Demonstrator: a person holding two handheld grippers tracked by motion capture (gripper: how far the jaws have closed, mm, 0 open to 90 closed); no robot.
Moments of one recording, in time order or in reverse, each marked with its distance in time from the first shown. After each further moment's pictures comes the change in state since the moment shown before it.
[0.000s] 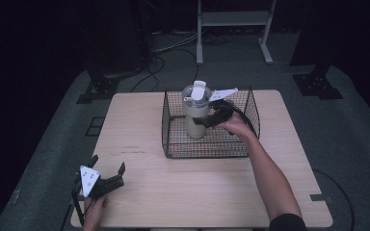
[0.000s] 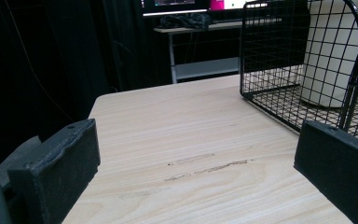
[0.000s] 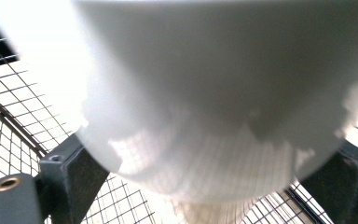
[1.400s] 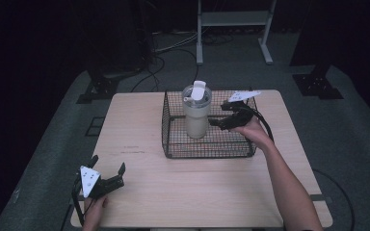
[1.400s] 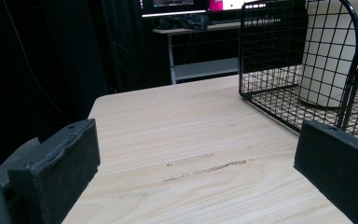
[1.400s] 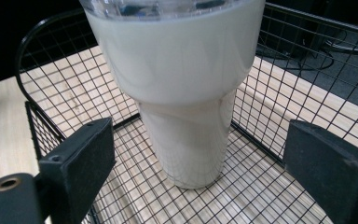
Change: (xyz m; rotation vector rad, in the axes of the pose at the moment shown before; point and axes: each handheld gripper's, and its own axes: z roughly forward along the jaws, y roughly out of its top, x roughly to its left) left arm -0.001 0.000 -0.001 -0.004 -0.002 0.007; right arm 0.013 -0.009 -0.065 -0.020 -0.091 0.102
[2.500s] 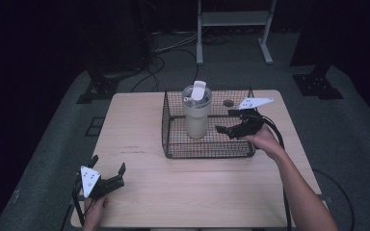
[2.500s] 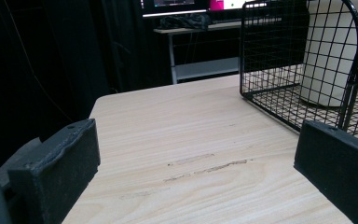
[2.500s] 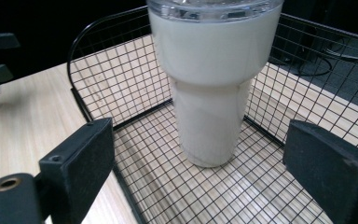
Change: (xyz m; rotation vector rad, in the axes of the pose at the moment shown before) left arm -0.001 0.000 0.000 0.002 0.004 0.003; right arm 0.026 -0.010 -0.042 -0.019 0.000 -0.028
